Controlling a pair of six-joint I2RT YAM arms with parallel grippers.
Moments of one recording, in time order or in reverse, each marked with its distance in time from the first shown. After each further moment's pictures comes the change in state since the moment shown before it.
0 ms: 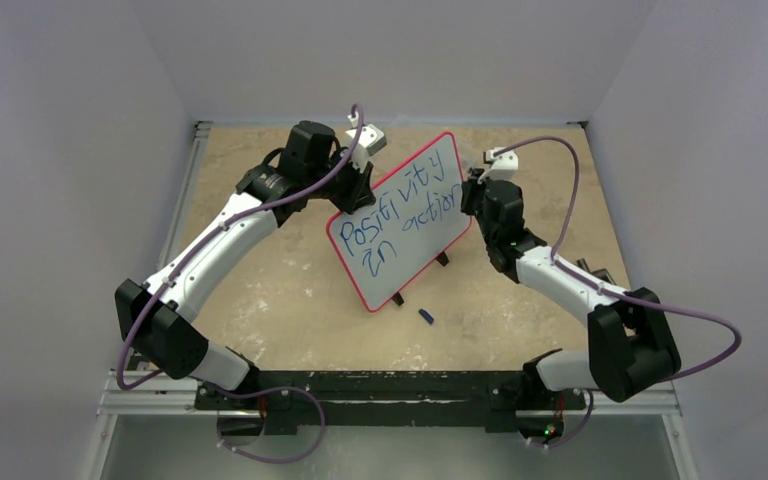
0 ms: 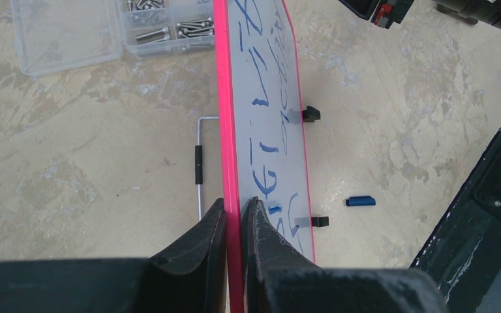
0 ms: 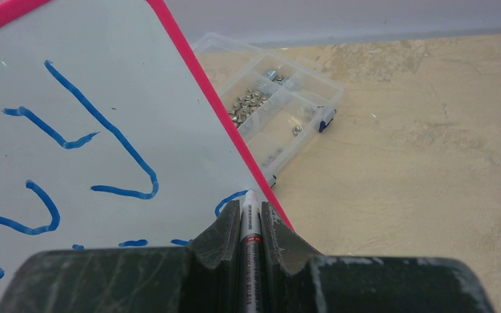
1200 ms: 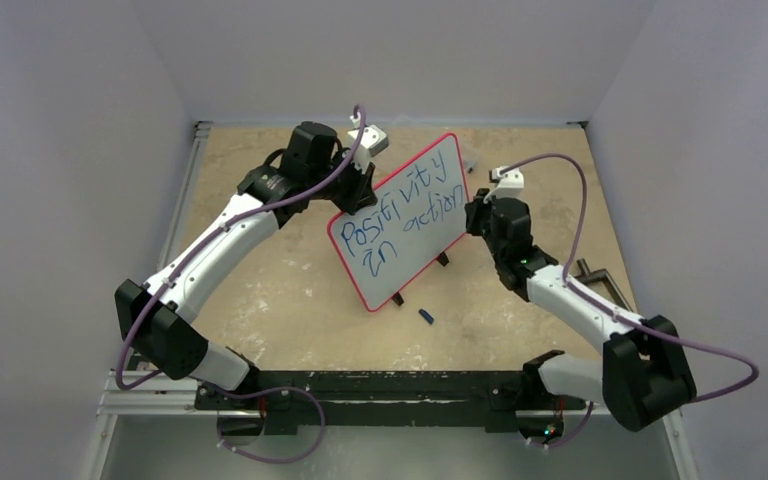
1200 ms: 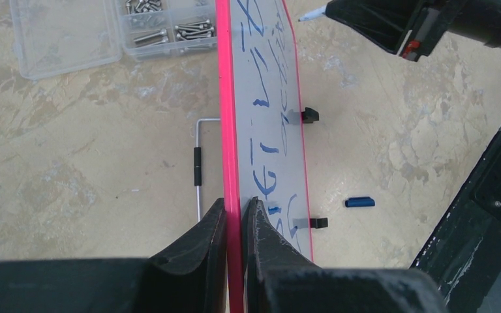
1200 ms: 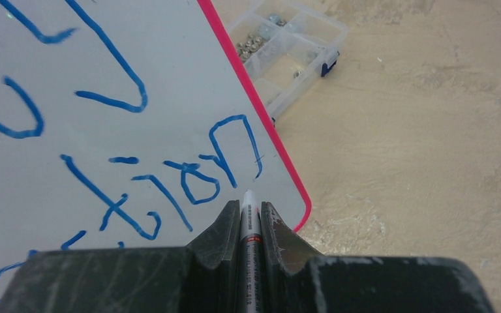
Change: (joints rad) left arm -0.012 -0.001 0.000 0.003 -0.011 0.000; right arm -0.003 -0.107 -0.113 -0.096 -0.039 0.042
